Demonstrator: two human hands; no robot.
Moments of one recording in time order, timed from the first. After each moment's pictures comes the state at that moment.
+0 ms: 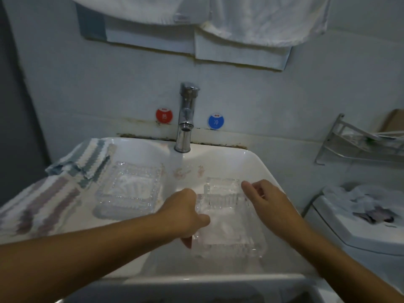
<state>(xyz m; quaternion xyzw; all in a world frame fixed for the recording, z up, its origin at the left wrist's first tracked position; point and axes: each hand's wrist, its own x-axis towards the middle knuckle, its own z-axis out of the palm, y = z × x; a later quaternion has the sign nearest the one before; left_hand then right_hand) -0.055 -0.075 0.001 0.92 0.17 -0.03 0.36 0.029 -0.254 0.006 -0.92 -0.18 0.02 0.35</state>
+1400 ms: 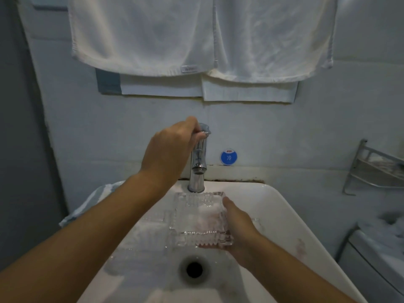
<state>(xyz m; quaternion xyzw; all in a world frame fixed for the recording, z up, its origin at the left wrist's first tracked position) 0.011 0.021 0.119 0.83 -0.06 0.56 0.05 0.041 -0.134 0.020 -0.64 0.04 0.27 0.72</state>
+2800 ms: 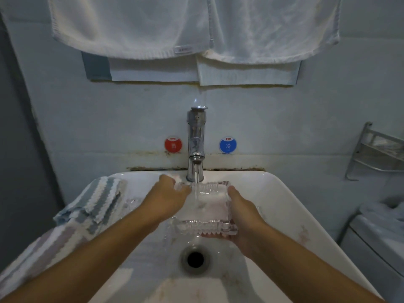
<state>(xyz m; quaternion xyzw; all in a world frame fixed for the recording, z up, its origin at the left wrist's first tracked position) 0.001 0.017 0.033 0.85 0.26 0.13 0.43 0.043 -0.138 0.019 -0.64 0.07 0.25 0.73</state>
